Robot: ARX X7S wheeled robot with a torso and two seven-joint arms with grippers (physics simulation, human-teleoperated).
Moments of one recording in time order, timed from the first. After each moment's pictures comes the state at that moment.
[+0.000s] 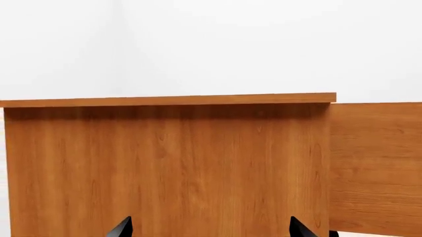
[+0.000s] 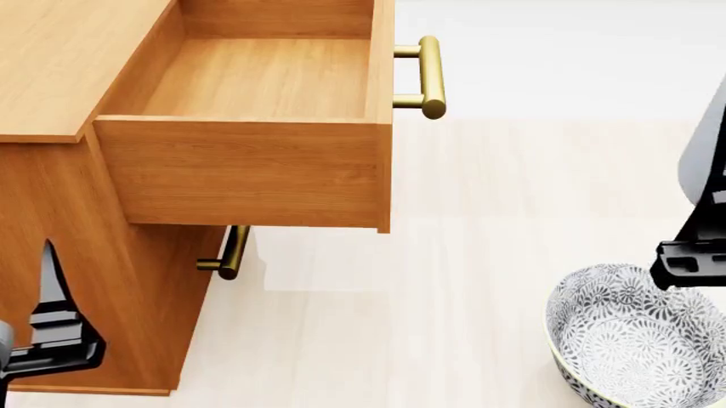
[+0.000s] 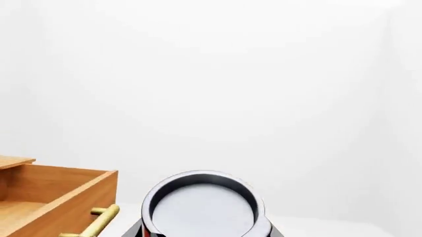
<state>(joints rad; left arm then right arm) -0.15 -0.34 0.15 0.44 -0.25 -0.25 -0.45 0.34 0.91 0.35 -0.67 1.05 0.66 0.34</state>
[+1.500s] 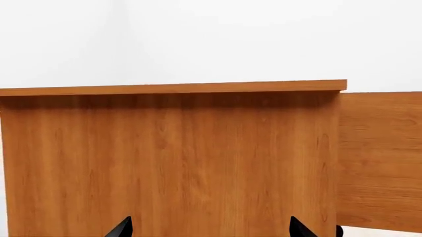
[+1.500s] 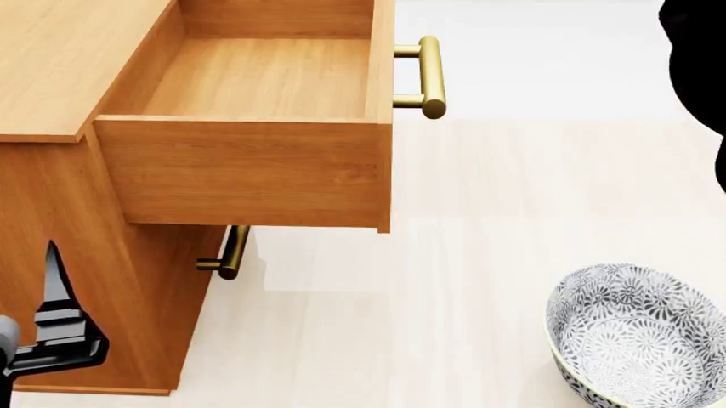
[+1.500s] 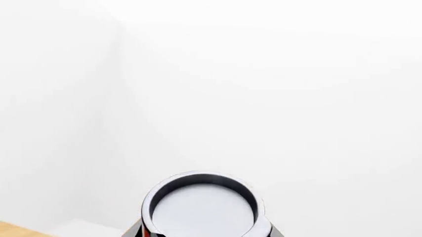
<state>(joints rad) -0.16 -0.35 0.17 0.40 -0.26 -0.23 -0.47 1.43 0.54 -0.37 0.02 0.78 0.71 0.11</state>
